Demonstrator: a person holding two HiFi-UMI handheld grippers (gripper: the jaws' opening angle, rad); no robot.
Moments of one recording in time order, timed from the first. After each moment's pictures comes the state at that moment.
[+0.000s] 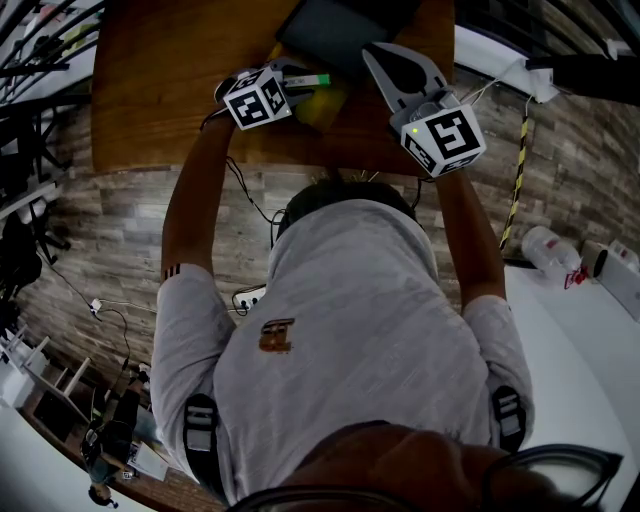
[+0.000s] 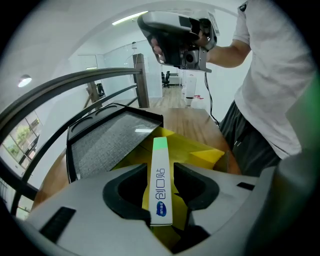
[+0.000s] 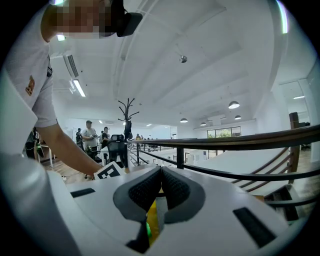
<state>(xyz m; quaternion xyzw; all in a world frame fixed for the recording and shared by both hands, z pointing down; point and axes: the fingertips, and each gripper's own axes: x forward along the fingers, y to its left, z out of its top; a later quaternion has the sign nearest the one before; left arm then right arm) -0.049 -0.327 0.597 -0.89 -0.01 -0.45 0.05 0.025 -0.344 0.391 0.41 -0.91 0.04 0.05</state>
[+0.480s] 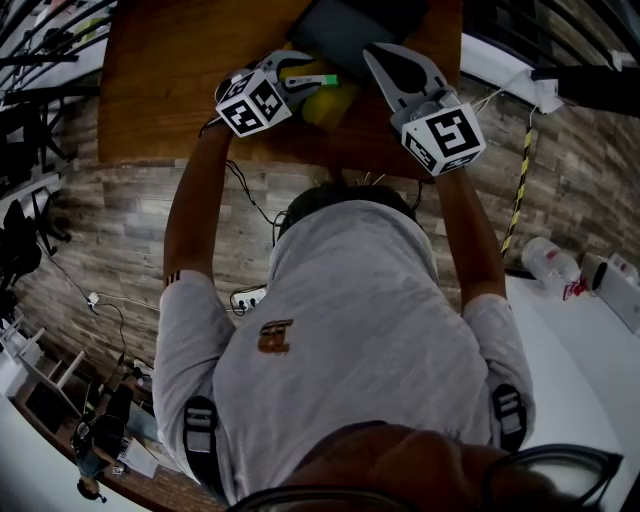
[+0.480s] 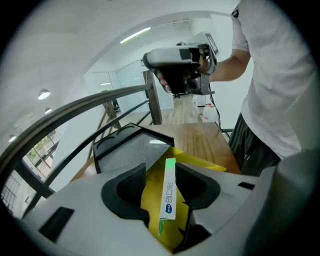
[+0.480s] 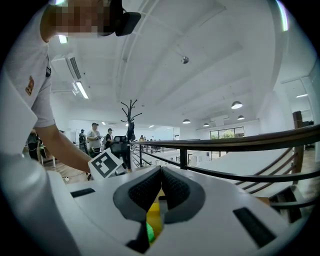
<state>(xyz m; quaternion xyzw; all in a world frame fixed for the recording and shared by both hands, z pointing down) -0.049 -0.336 0.541 -0.92 0.07 -0.38 0.08 0.014 -0.342 0.386 0.39 -0.92 0.04 0.05</state>
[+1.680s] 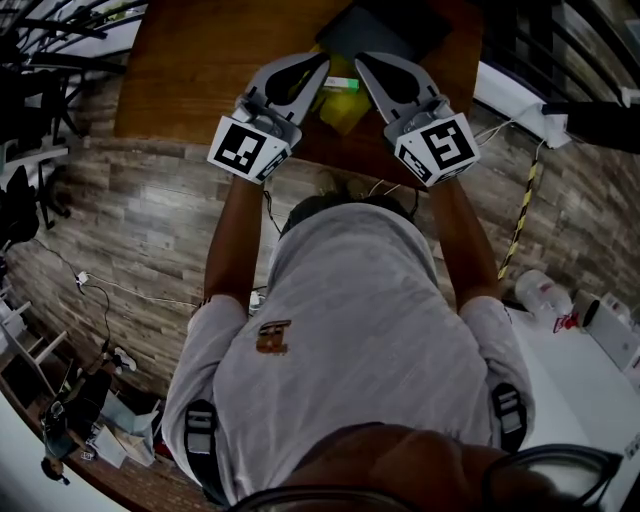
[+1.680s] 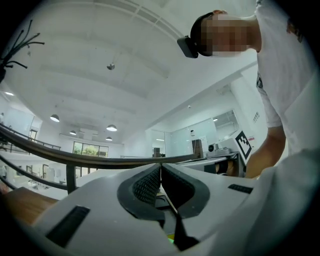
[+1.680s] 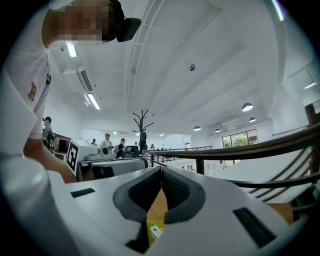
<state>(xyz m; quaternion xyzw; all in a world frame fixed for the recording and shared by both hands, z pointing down) -0.079 -0.302 0.328 -0.94 0.35 0.04 0.03 -0.043 -0.309 0.343 0.33 -0.94 0.02 -0.01</state>
